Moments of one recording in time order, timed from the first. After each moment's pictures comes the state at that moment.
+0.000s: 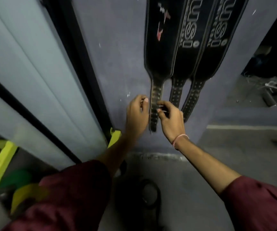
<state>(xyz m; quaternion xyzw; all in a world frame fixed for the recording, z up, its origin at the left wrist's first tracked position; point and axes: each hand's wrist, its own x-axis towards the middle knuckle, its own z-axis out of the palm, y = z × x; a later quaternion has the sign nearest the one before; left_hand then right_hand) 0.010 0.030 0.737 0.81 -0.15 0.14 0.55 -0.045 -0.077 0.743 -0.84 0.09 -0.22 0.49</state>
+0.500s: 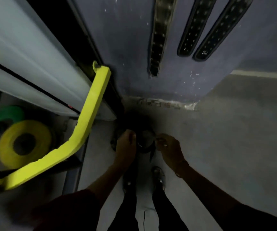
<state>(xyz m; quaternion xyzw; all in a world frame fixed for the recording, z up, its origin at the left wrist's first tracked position) -0.115 0.063 0.411 0.88 0.07 -0.15 0.44 -0.151 -0.101 0.437 -0.80 0.22 0.13 0.54</state>
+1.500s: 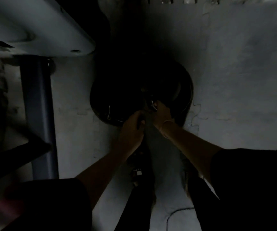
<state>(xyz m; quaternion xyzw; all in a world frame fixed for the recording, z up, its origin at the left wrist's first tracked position) -0.132 0.124 -0.123 0.84 0.03 -0.38 0.38 -0.126 -0.006 -0.181 -0.72 0.36 0.27 0.52</state>
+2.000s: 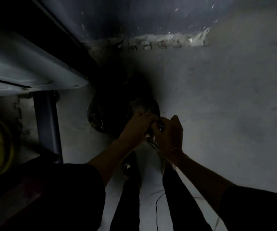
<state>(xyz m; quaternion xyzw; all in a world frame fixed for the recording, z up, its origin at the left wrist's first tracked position) -0.111 0.027 0.087 0.85 -0.36 -0.33 0.21 -0.185 -0.080 0.093 -0.86 0.35 0.08 0.37</state>
